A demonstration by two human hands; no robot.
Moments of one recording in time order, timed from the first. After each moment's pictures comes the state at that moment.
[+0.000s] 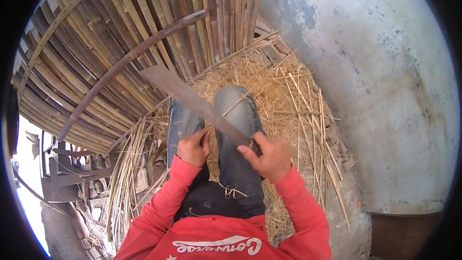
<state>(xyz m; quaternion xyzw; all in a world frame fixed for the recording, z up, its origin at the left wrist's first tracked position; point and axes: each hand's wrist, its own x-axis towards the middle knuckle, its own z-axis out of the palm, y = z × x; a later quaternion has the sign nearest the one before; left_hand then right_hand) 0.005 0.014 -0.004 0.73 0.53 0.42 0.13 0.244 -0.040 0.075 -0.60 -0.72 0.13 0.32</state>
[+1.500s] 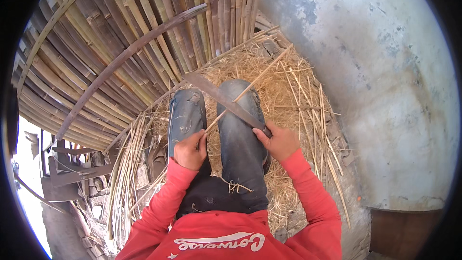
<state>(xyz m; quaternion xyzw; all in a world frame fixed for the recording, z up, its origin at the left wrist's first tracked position) -0.012 -0.004 -0.004 0.74 0.52 0.41 0.13 0.273 -0.017 0.042 -0.67 -0.70 0.08 0.22</state>
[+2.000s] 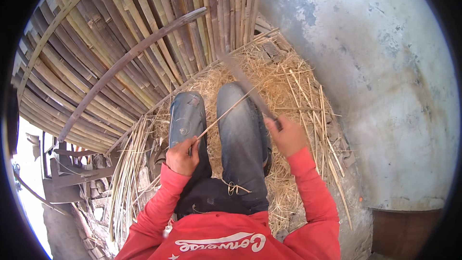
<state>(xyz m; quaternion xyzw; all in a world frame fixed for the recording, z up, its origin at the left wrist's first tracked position) -0.035 -0.014 0.006 0.75 0.53 0.38 0.10 0.294 -0.011 0.040 -0.74 -0.60 0.12 0.28</state>
